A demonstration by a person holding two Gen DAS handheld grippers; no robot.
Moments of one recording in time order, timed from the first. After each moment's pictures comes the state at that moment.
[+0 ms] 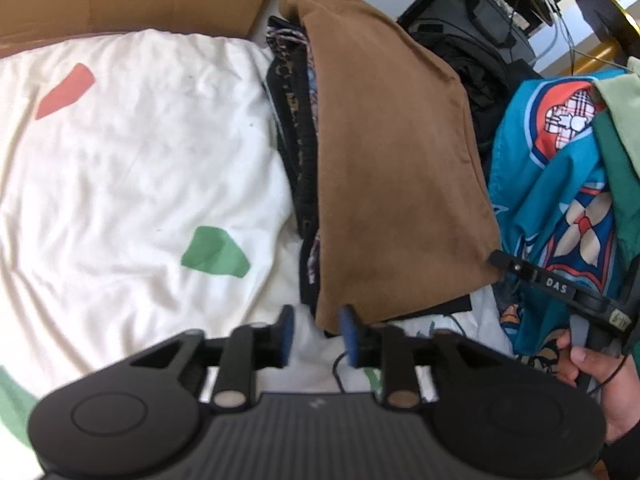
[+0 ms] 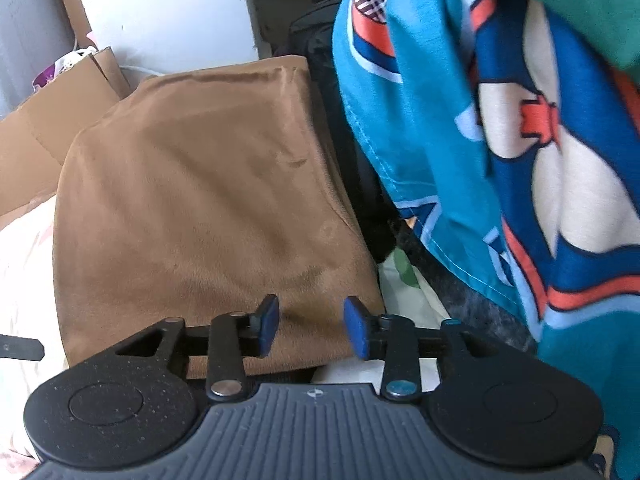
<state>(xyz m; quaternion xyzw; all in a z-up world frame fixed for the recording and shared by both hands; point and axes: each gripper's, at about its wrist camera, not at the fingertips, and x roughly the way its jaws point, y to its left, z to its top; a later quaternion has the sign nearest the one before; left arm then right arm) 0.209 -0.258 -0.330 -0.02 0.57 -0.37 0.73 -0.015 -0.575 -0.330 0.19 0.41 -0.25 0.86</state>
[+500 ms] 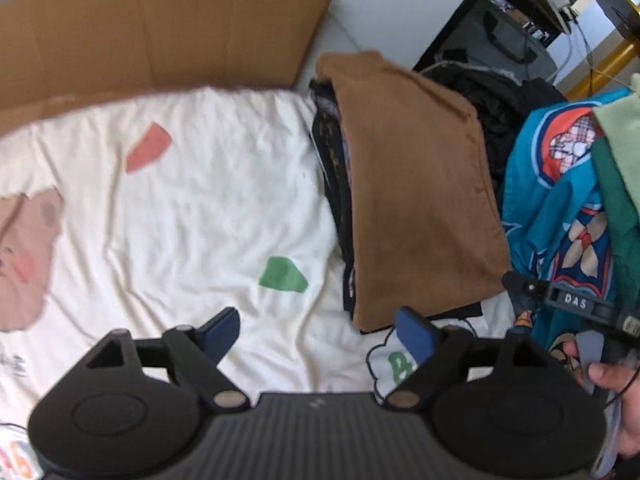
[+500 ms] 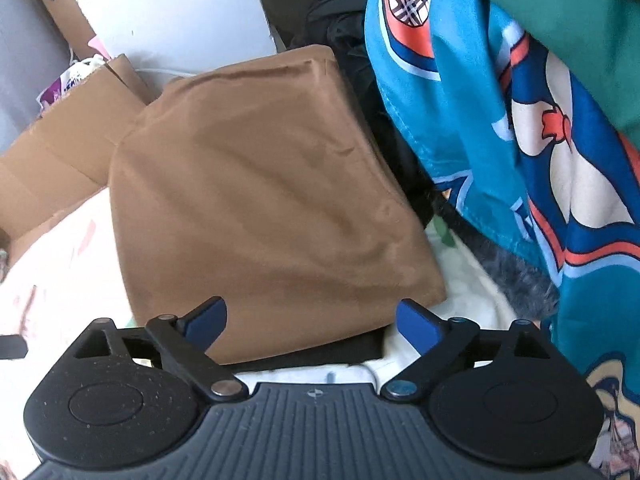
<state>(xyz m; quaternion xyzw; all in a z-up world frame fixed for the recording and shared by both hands) 0.213 -0.225 -0.234 0.03 0.56 -0.31 0.76 0.003 -0.542 -0.282 0.26 0.44 -0.24 0.82</state>
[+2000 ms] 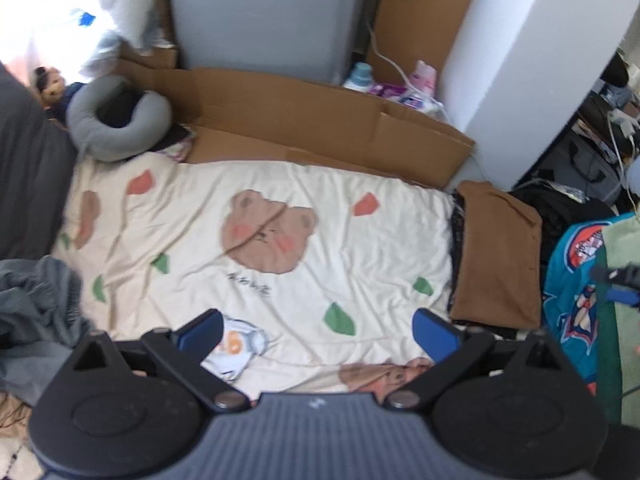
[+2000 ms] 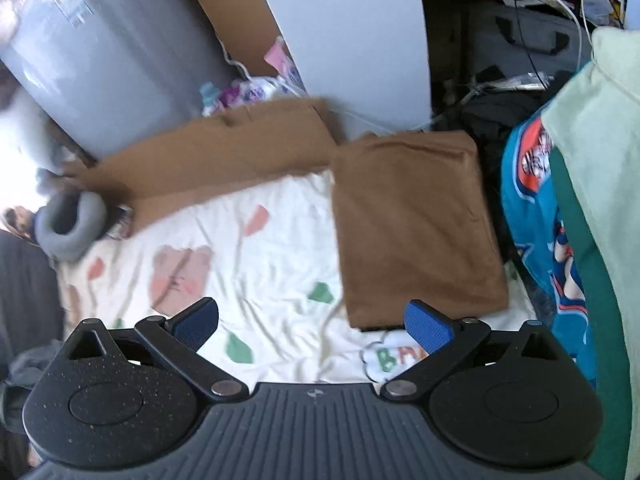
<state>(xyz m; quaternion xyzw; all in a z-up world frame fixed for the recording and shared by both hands) 0.111 0.000 0.028 0.00 0.52 -0.09 0.85 0.016 -0.431 -0.015 0.23 0.47 -0.10 0.85</state>
